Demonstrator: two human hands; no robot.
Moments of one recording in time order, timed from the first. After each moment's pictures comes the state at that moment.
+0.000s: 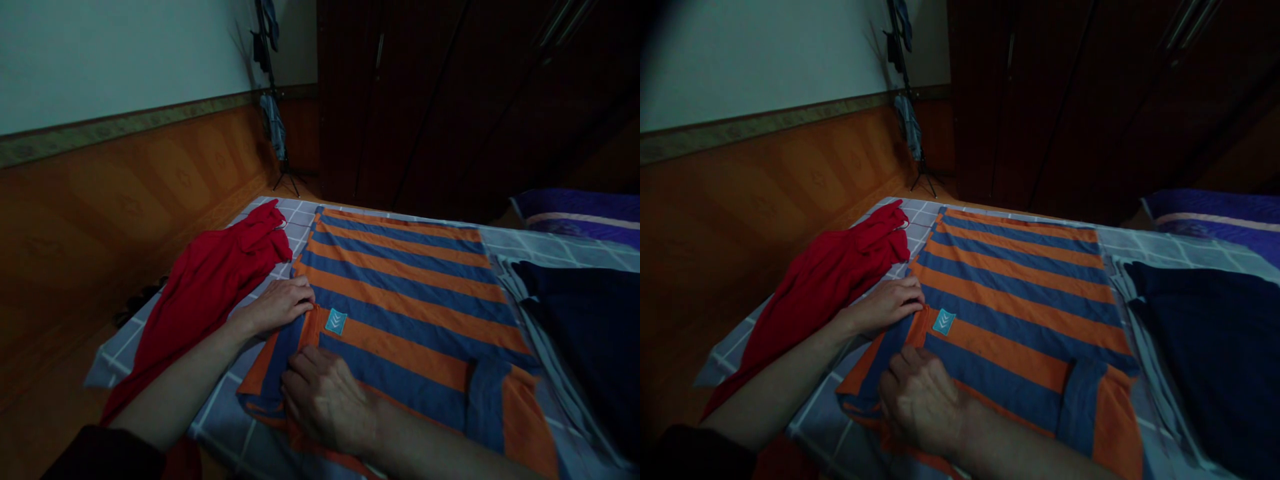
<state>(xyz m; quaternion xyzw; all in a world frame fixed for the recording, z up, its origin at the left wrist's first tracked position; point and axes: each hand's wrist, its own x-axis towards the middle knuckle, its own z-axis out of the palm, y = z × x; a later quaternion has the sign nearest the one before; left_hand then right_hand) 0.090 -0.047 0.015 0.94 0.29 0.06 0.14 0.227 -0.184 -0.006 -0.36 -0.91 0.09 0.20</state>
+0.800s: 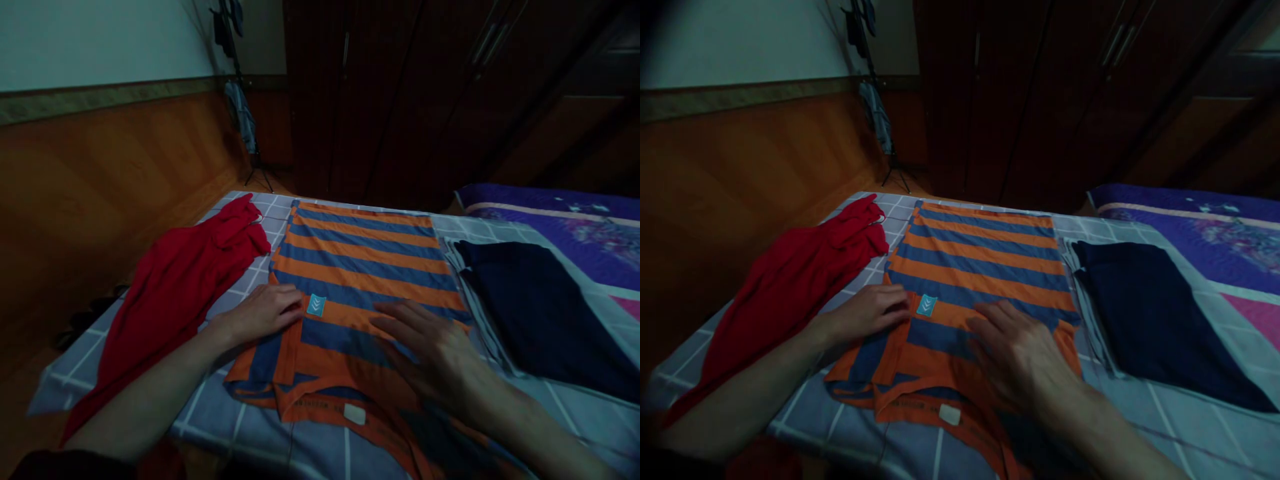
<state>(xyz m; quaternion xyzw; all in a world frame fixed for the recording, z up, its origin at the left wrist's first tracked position) 0.092 -0.076 0.025 0.96 0.22 0.05 0.18 0.347 -0.231 0.065 -0.52 -0.83 -0.01 0.20</state>
